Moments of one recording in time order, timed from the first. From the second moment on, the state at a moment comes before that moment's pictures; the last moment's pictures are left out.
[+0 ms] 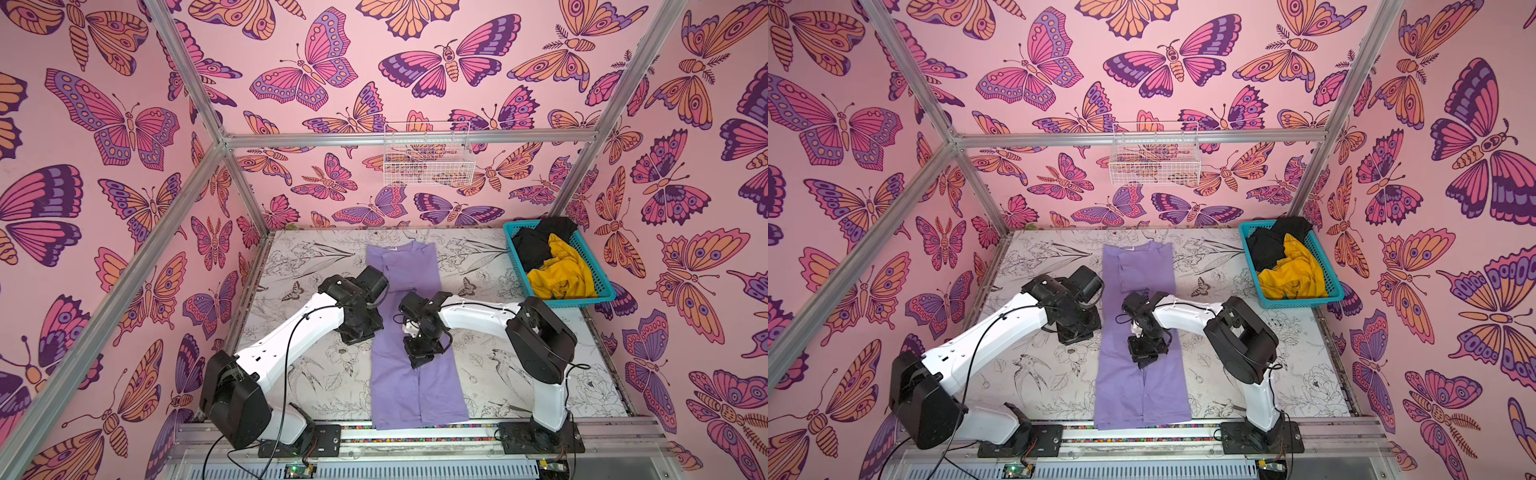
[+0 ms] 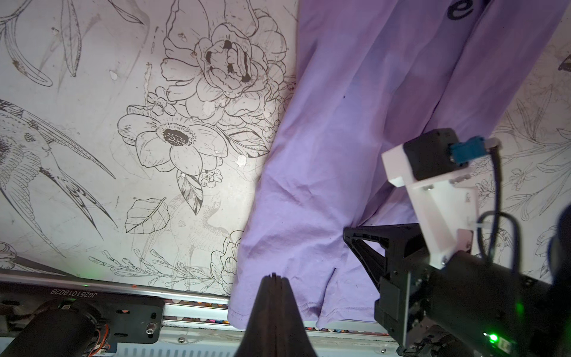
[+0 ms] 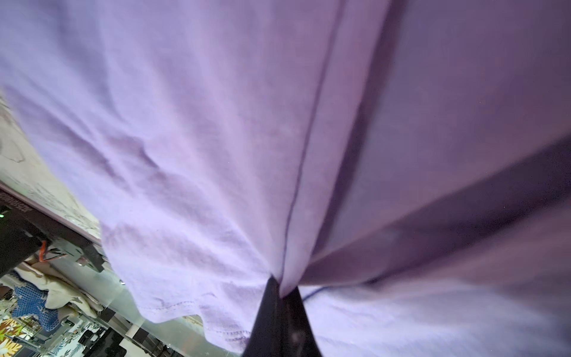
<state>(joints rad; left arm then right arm) -0.65 1.44 1.26 -1.21 0.03 -0.97 0.94 1.97 1.30 -0.88 -0.40 0.55</state>
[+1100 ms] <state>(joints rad) -0.80 1.60 1.00 -0.88 0.25 -1.05 0.60 2.56 2.37 -1.21 -0.32 0.30</state>
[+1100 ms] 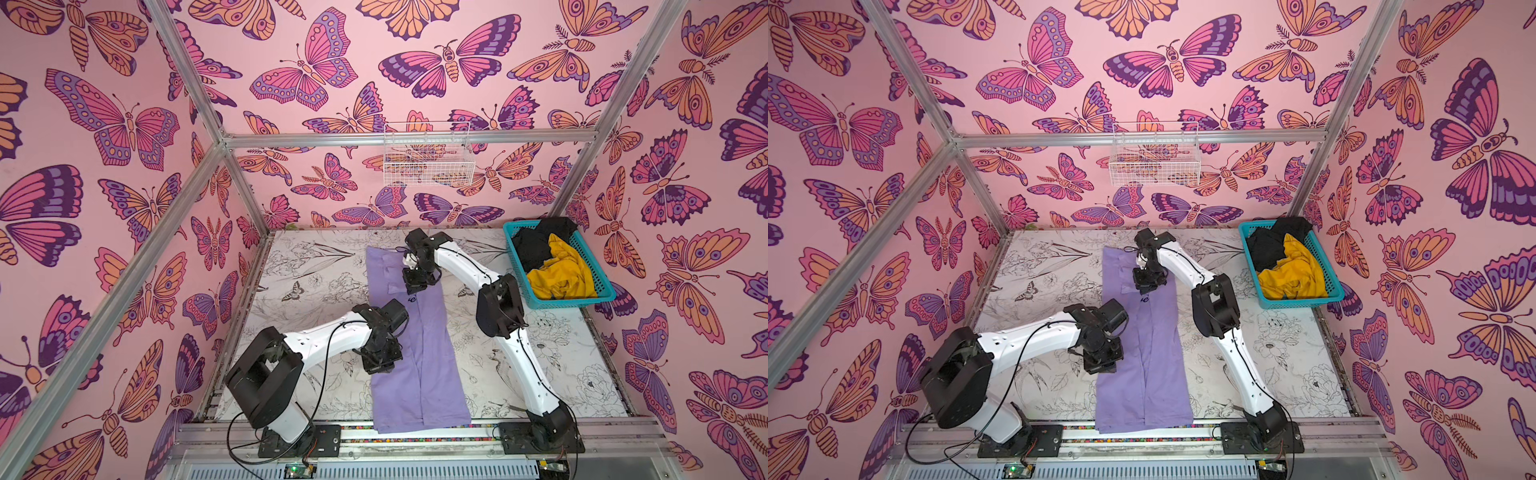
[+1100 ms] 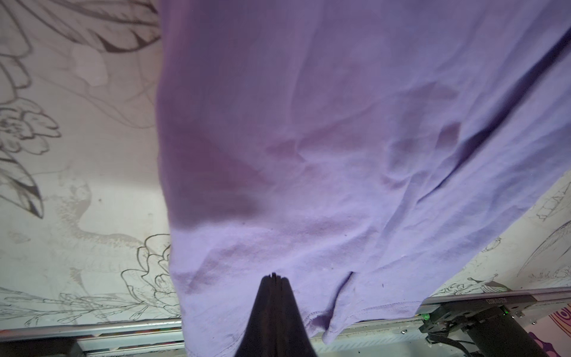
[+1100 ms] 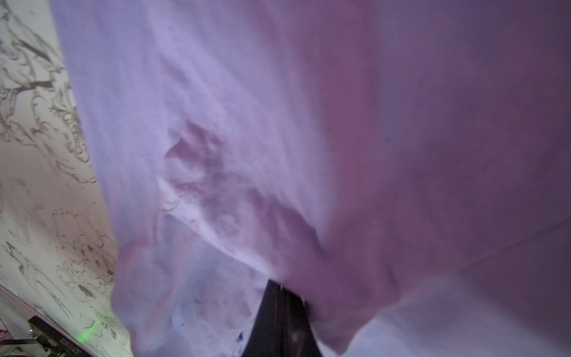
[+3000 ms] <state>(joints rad) -0.63 1.64 1.25 -1.13 0.16 -0.86 0.58 2.16 2.02 -1.22 -0.28 0.23</state>
